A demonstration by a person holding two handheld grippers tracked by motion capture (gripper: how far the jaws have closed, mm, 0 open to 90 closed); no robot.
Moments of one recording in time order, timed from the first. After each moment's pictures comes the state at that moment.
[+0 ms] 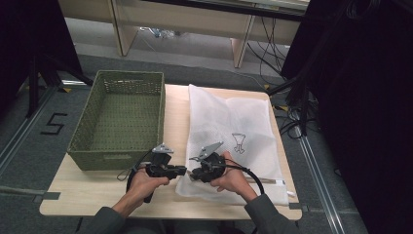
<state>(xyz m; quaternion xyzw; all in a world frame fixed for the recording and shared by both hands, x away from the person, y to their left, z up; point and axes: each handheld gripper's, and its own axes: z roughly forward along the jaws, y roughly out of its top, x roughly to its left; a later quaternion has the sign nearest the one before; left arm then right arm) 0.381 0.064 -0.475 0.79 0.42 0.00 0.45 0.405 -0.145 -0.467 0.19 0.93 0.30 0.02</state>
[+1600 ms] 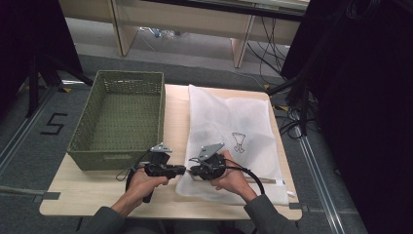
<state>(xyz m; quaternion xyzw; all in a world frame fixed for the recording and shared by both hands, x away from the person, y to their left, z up) 0.383 0.068 -0.476 0.78 0.43 -0.01 0.45 0.404 -0.144 -0.463 0.16 0.93 0.33 0.06</state>
